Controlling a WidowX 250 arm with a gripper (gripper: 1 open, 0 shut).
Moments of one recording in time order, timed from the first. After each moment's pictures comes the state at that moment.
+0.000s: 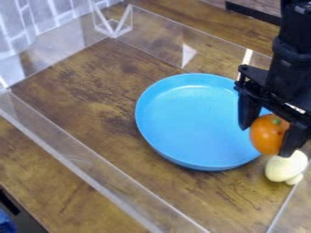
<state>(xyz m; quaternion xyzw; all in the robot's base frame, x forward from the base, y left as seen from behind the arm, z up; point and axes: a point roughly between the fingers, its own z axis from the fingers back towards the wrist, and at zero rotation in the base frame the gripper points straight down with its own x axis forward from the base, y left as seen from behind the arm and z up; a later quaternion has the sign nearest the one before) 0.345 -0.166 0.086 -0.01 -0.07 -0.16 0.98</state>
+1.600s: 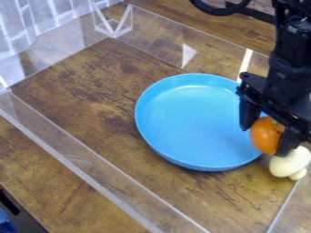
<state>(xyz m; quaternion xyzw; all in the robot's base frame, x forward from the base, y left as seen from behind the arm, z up) 0.359 -0.177 0.062 -0.02 -0.09 -0.20 0.98</state>
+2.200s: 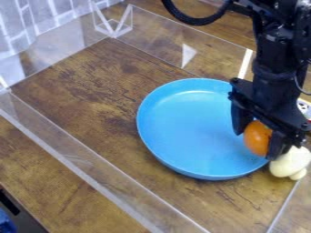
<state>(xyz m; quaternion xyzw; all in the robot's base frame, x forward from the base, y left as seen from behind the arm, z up) 0.350 -0.176 0.053 -0.05 -0.09 -0.23 0.97</state>
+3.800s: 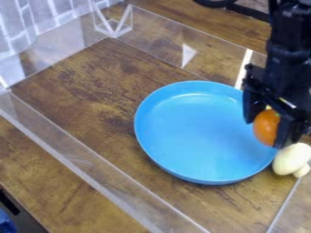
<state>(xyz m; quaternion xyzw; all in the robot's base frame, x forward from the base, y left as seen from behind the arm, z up) 0.368 -0.171 0.071 -0.04 -0.07 -0.28 0.96</state>
